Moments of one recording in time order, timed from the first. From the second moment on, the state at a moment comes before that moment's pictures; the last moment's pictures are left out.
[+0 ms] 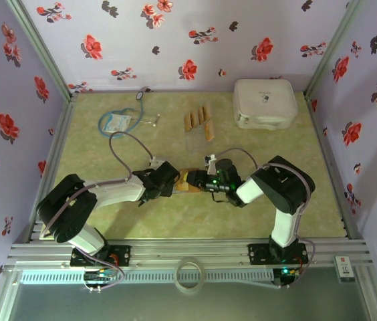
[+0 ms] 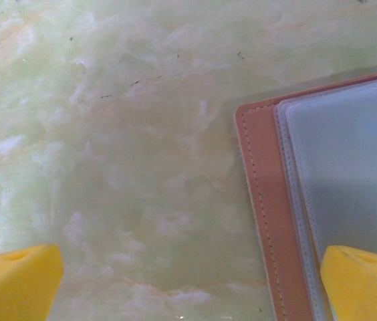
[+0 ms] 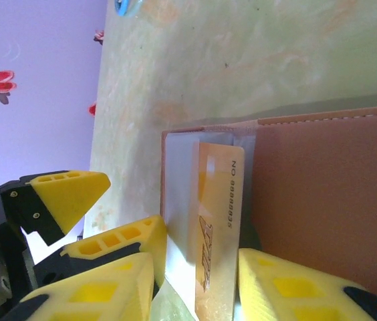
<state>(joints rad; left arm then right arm) -0.87 1.56 0.77 -0.41 -0.52 -0.57 0.68 1.83 0.51 0.86 -0.50 1.00</state>
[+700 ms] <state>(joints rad) -0.75 1.44 0.73 -0.44 -0.52 -0.59 0.71 1.61 0.89 -0.03 -0.28 0.69</state>
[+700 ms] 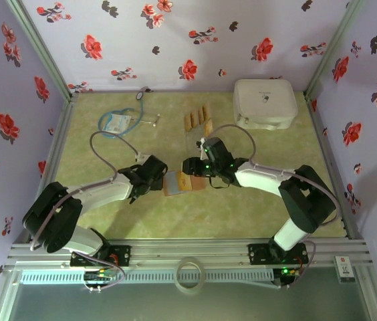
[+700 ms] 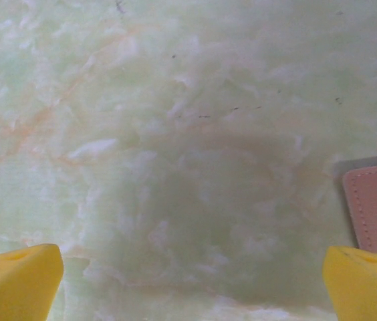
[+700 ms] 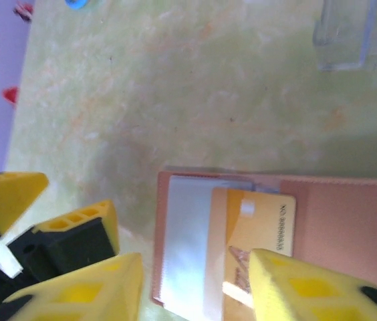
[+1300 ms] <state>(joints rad) -0.73 1.51 0.71 -0.43 -0.49 -0.61 0.74 1.84 1.11 -0.44 -0.13 0.53</state>
